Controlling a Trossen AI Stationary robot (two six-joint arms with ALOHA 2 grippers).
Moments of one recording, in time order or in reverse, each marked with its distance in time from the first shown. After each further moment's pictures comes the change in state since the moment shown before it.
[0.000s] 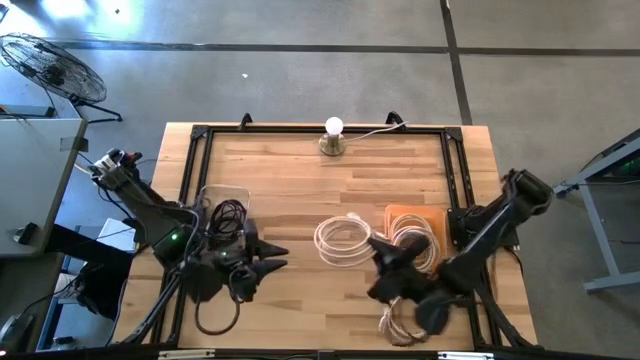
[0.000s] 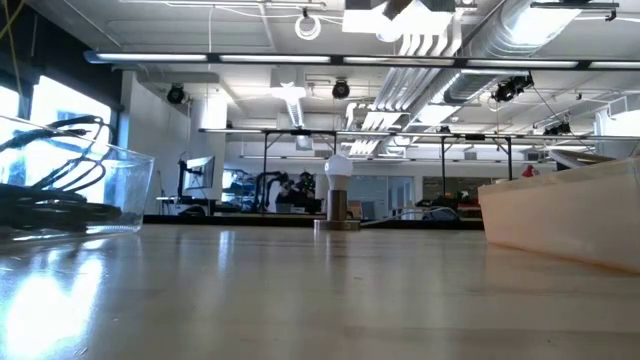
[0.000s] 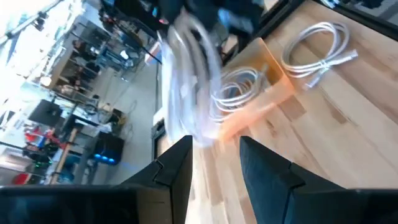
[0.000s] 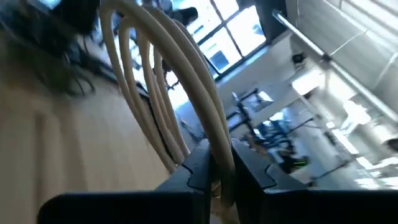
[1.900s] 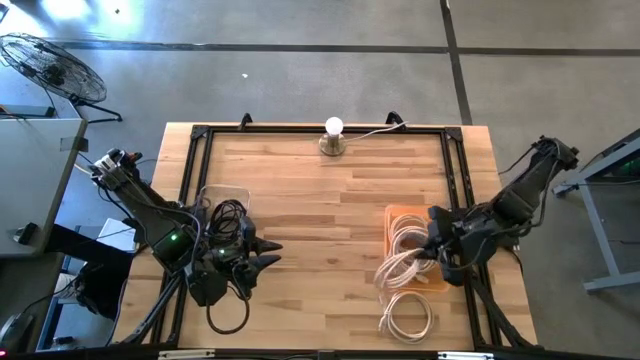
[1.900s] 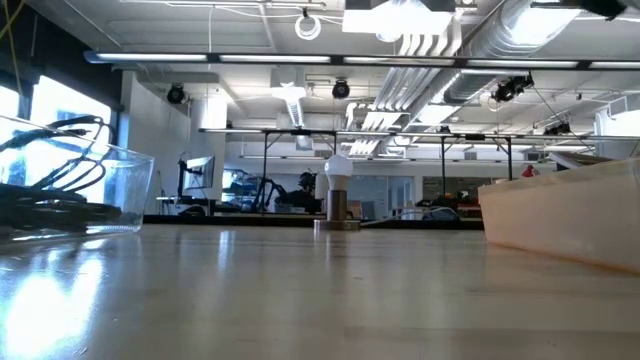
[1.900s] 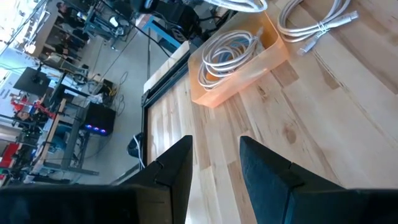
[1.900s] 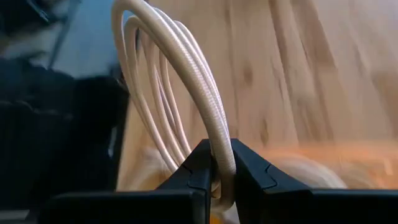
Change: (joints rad) left arm -0.015 0.000 0.000 -0.217 -0.028 -0.211; right arm -0.070 -0.689 -0.227 -0.798 -1.219 1.191
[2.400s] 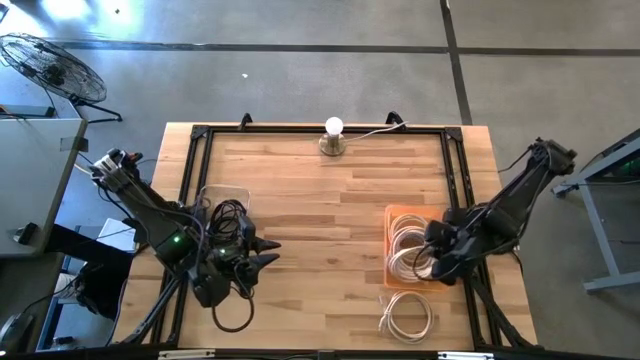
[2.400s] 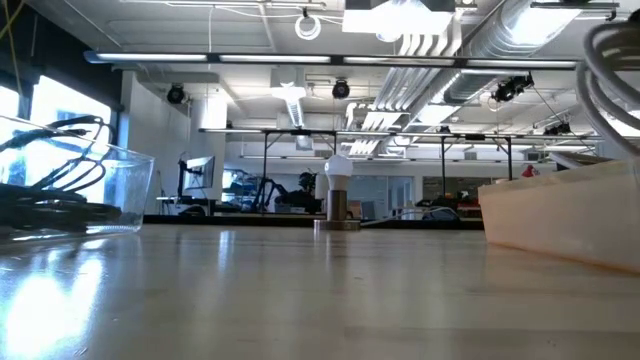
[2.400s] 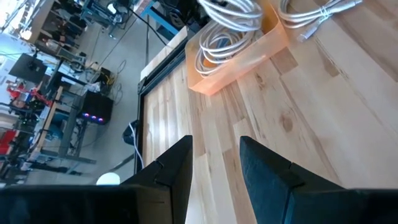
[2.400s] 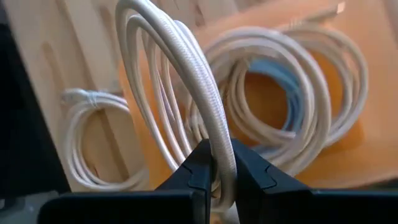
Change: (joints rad) left arm 0.000 0.001 -0.032 -0.036 -0.009 -0.077; right arm 0.036 0.119 -0.001 -0.376 -0.108 0.456
